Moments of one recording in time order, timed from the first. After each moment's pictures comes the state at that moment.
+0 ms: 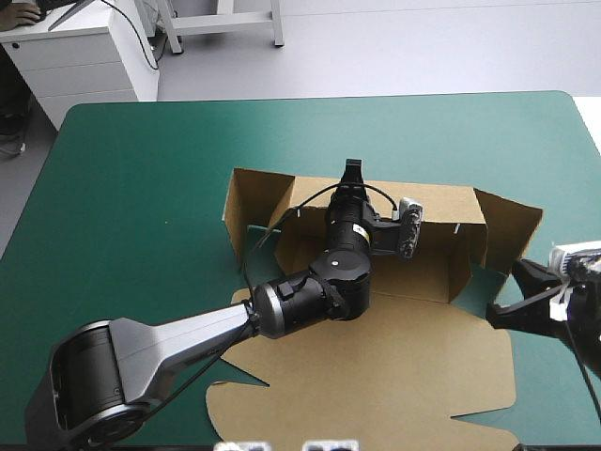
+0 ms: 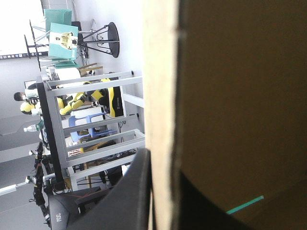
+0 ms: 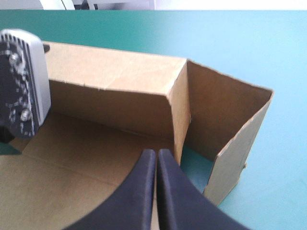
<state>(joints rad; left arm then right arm) -1.14 1.85 -1.56 1.18 0.92 0.06 -0.25 0.58 -0.92 0.51 0.99 -0.42</state>
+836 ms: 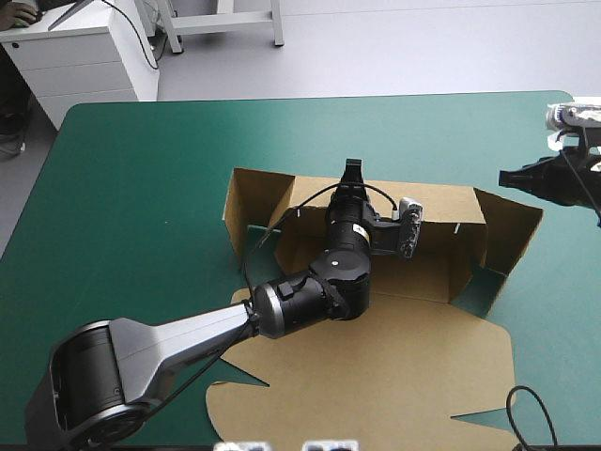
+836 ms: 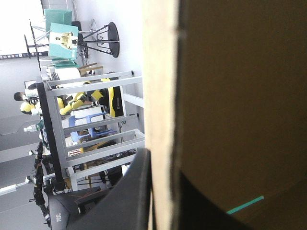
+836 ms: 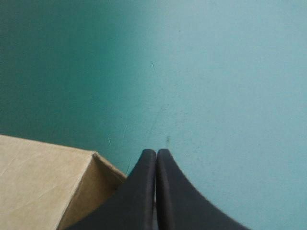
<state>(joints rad) -1.14 1.85 -1.56 1.18 0.92 0.06 -0.25 1.27 -1.32 0.44 0.92 -0.44</state>
